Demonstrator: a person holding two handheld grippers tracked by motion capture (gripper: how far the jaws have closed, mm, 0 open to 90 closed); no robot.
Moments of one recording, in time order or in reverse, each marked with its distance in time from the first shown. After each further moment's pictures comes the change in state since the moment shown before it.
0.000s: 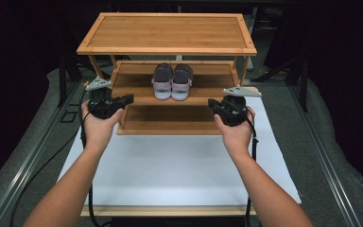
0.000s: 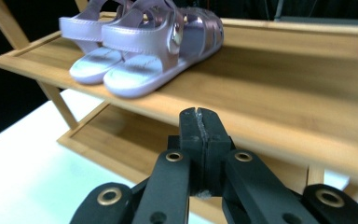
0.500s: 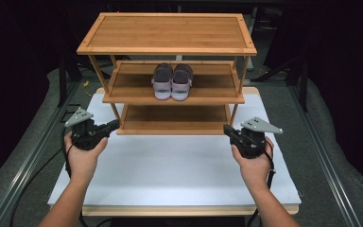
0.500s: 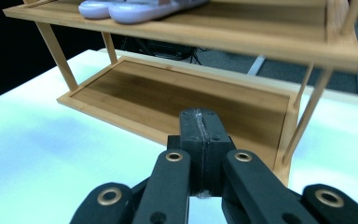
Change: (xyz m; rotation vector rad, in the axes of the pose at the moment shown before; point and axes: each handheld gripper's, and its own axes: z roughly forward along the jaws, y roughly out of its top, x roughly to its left) left arm 0.008 -0.084 -0.046 -0.036 0.013 -0.041; right arm -0.007 -0.068 -0.058 -0.016 -0.022 -0.025
